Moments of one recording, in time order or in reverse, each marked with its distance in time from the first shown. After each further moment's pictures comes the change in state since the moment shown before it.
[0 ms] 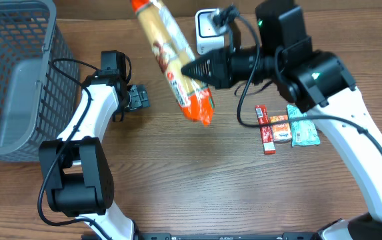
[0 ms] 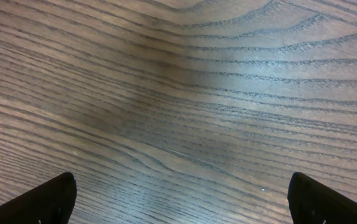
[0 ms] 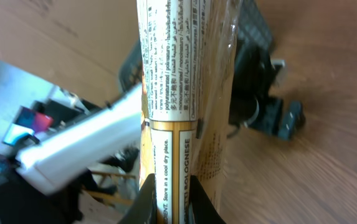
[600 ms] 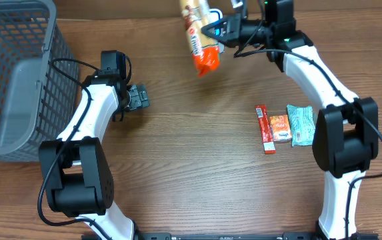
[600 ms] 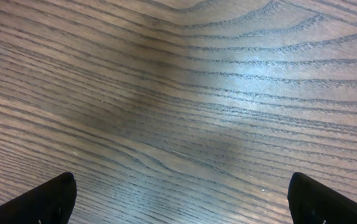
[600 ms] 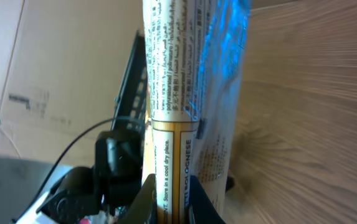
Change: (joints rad) left arm 0.000 0.000 0.000 0.000 0.000 0.000; right arm -0.249 0.556 0.008 0.716 -0.235 0.398
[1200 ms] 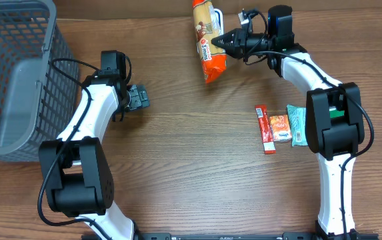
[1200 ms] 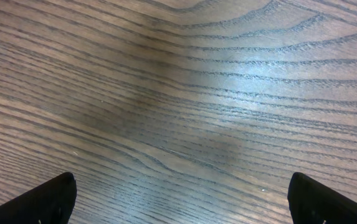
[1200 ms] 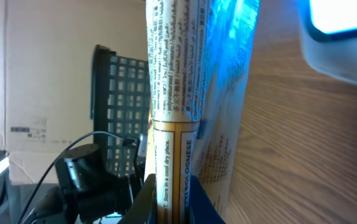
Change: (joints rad) left arm 0.000 0.000 0.000 0.000 0.000 0.000; right arm -0.047 0.205 0.000 0.178 -0.045 0.166
